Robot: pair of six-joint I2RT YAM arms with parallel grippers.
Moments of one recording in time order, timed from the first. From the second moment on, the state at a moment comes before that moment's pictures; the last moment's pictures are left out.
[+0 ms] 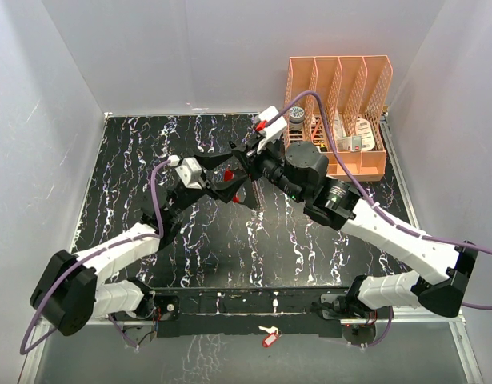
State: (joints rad) left arm -0.60 1.17 0.57 1.04 0.42 -0.10; right arm 0.95 1.24 1.33 -0.08 0.21 0.03
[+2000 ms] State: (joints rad) left arm -0.60 1.18 0.57 0.98 0.44 -0.08; right arm 0.96 1.26 1.33 -0.08 0.26 0.01
